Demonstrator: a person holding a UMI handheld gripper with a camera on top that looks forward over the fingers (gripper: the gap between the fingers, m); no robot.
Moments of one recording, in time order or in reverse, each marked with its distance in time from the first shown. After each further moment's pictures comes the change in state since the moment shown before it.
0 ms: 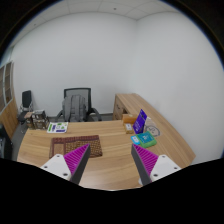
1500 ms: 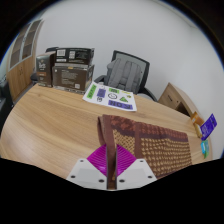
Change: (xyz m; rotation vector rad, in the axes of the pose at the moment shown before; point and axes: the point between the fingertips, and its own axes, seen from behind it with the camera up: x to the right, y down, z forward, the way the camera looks) arm -0.399 0.166 0.289 -0.164 -0.193 -0.325
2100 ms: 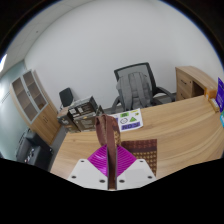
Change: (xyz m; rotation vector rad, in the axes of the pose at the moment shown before) arm 0.013 -0.086 -0.098 0.138 -0.413 0.440
